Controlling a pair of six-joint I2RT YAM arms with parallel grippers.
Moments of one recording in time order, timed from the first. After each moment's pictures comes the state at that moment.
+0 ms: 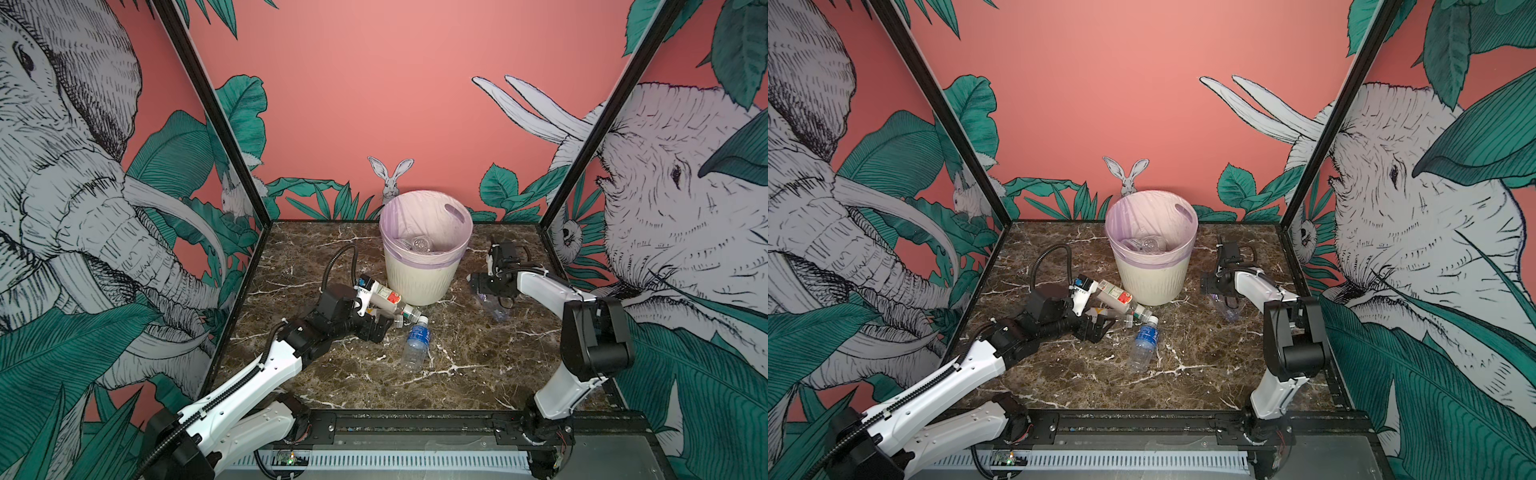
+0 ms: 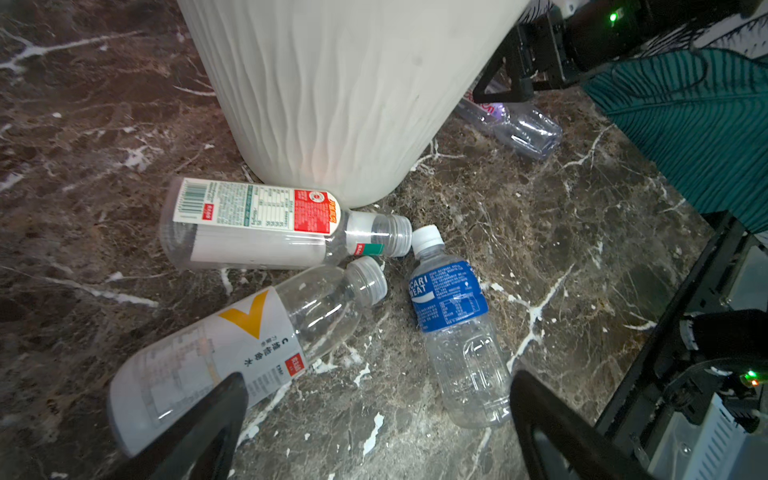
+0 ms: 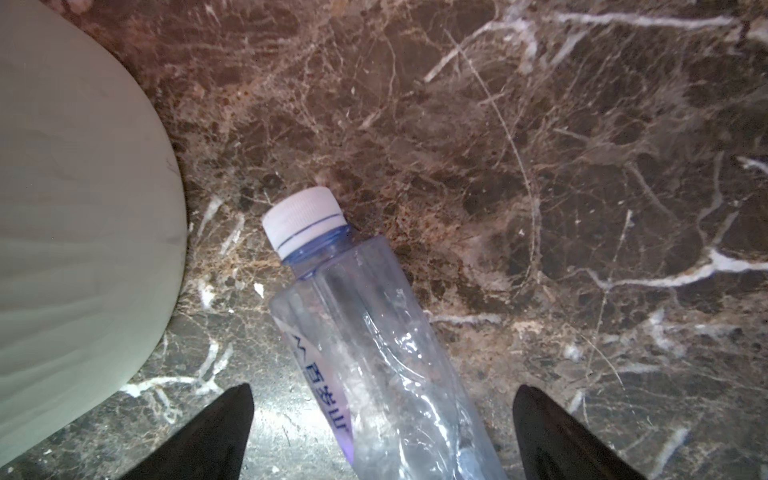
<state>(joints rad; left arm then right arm) -0.71 0.97 0.70 -0.40 0.15 -0.23 0.16 1.72 1.13 -0.54 0.02 0.19</state>
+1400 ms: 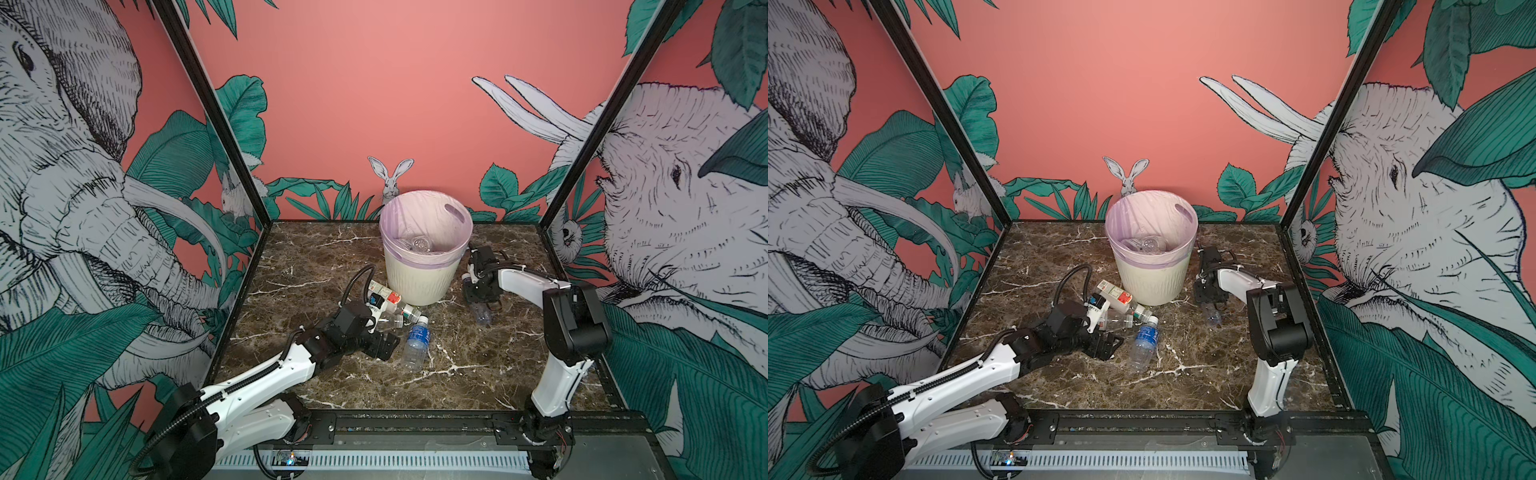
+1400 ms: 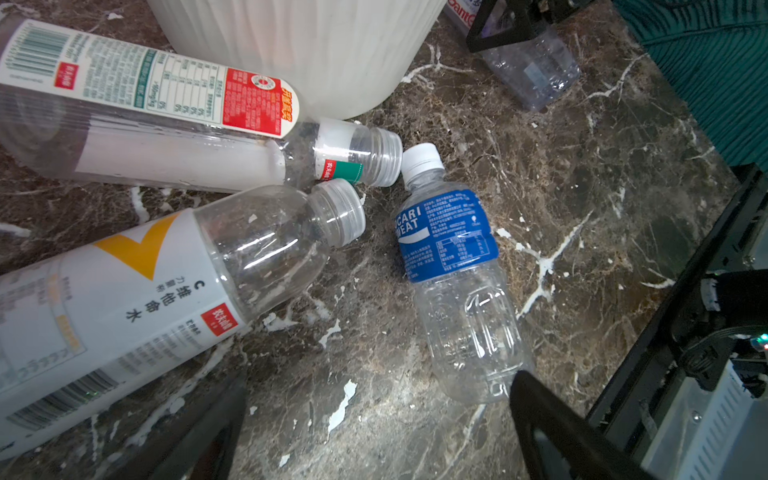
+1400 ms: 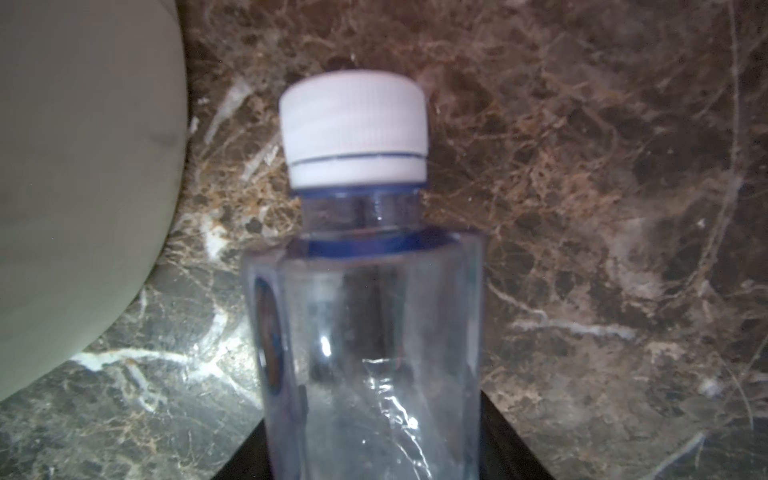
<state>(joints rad) -0.82 1.05 0.59 -0.31 0.12 -0.33 0.27 1.84 1.19 -0.62 0.04 0.12</state>
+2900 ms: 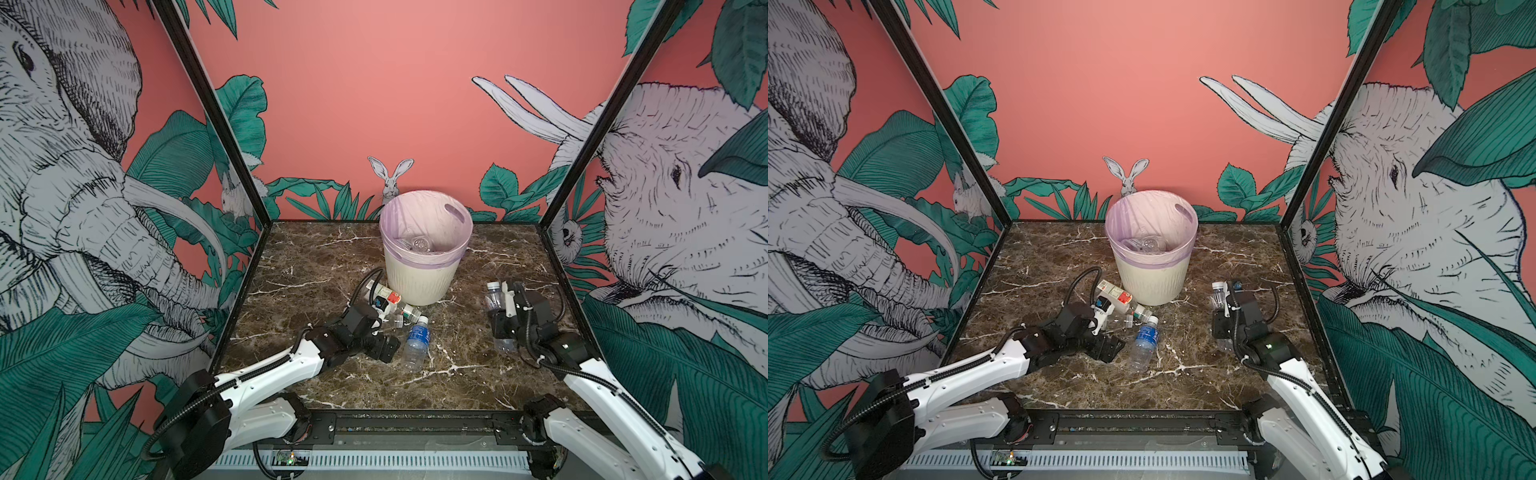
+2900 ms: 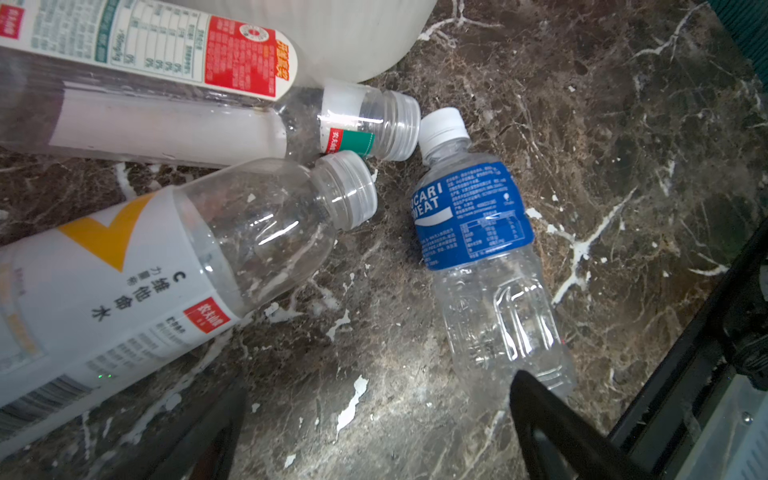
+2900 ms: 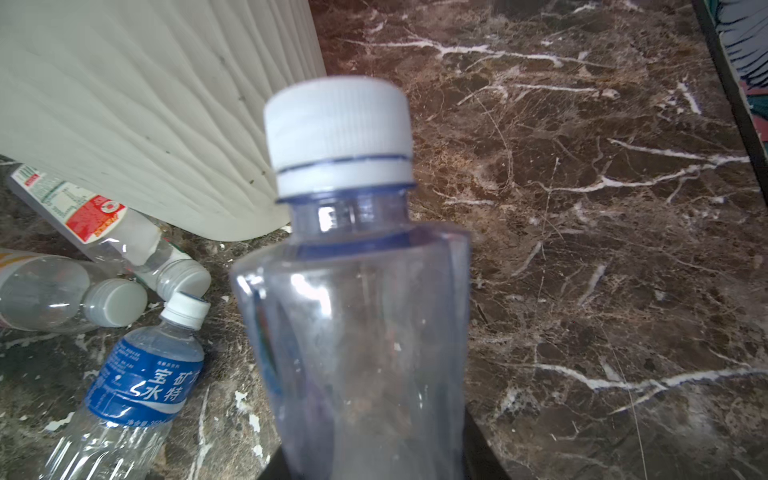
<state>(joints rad) -0.84 1.13 0.61 -0.31 0.08 -0.32 0.40 0.75 0.66 -0.64 0.13 0.29</state>
